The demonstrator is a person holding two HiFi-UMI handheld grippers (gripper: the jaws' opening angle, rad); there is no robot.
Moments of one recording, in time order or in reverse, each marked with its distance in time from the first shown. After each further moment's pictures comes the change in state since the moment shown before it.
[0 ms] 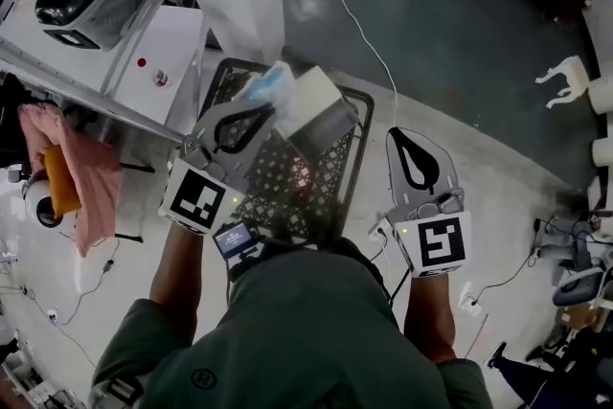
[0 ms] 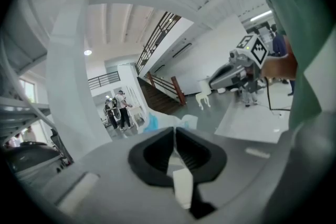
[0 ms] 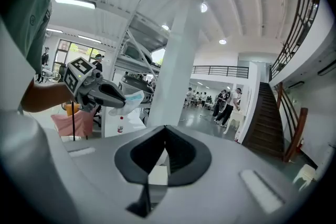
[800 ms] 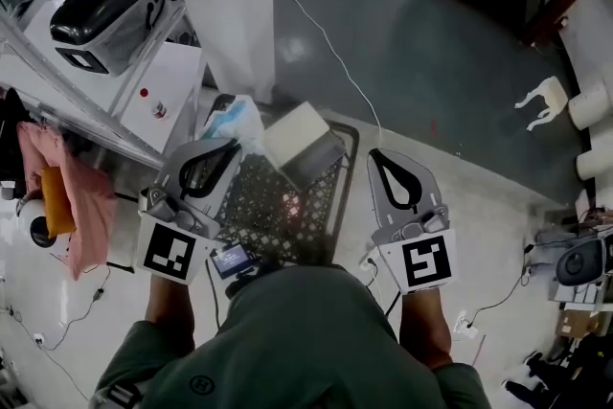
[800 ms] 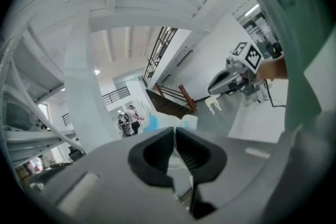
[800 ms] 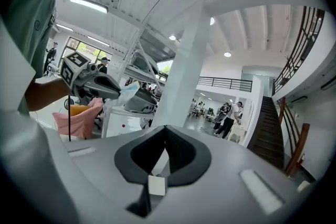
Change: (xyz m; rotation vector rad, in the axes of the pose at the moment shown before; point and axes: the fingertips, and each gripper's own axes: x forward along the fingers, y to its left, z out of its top) left arm -0.094 0.007 0.056 0.126 -0.063 0.130; right arm -0.032 0.031 0.064 -0.092 -0.107 0.007
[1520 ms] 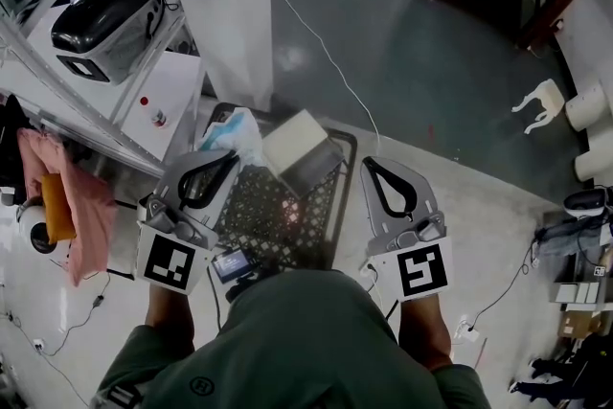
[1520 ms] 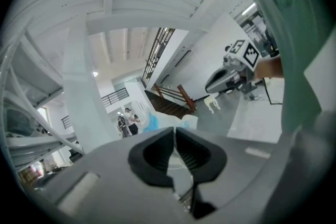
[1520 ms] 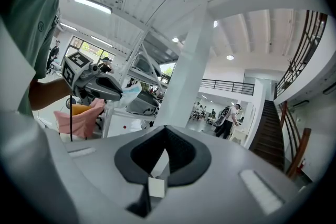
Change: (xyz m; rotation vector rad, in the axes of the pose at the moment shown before) left arm -0.009 -0.004 0.014 0.015 -0.007 0.001; right arm -0.010 0.006 0.017 -0.022 -0.017 0.012
